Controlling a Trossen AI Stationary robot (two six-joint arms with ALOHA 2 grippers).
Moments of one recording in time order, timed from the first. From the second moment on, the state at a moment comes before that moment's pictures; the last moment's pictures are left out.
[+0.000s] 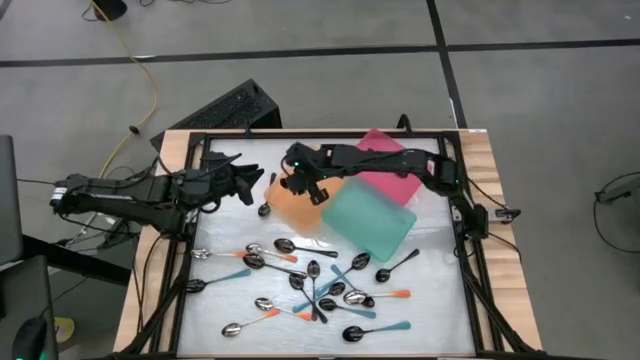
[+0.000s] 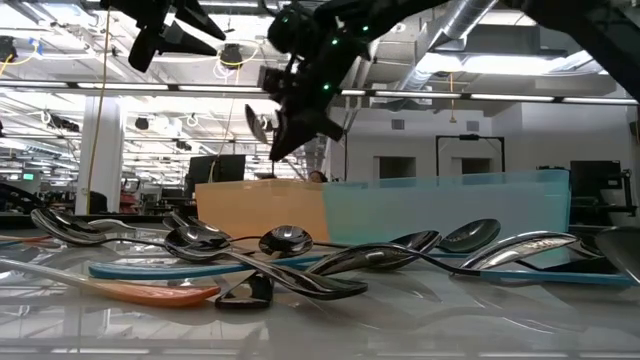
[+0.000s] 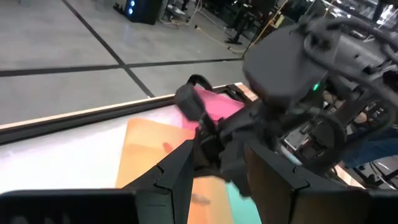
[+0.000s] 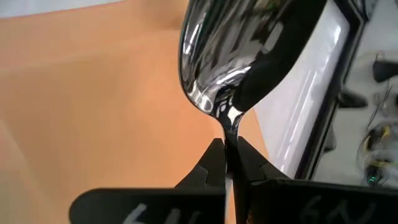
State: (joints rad) left arm -0.02 0.78 0.72 -0.25 -0.63 -0.67; right arm -0.20 2.18 1.93 -0.67 0.11 -0.88
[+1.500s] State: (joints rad) left arm -0.02 0.78 0.72 -0.35 -0.64 -0.68; right arm -0.23 2.33 1.92 -0.70 0.02 -1.08
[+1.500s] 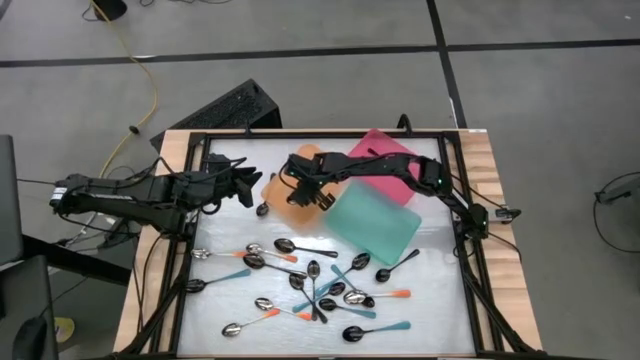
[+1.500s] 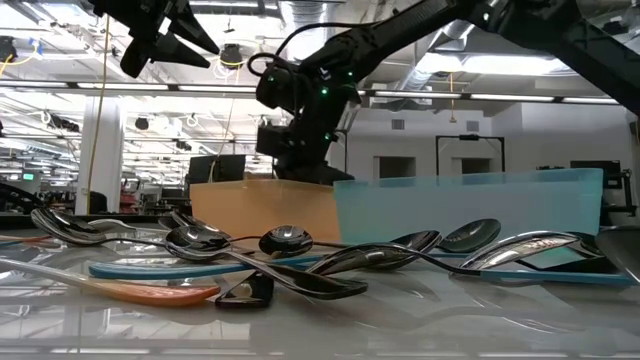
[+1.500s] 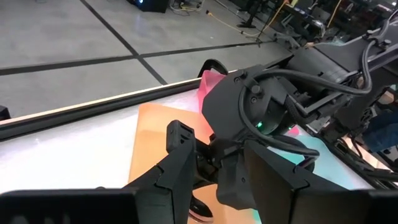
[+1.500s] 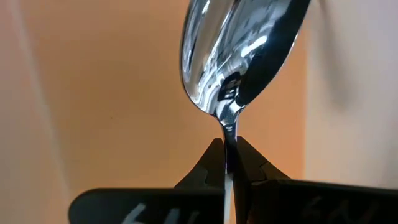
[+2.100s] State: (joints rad) left arm -0.02 0.78 0.72 -0.35 -0.64 -0.68; right arm -0.24 2.33 1.88 -0.70 0.02 -1.06
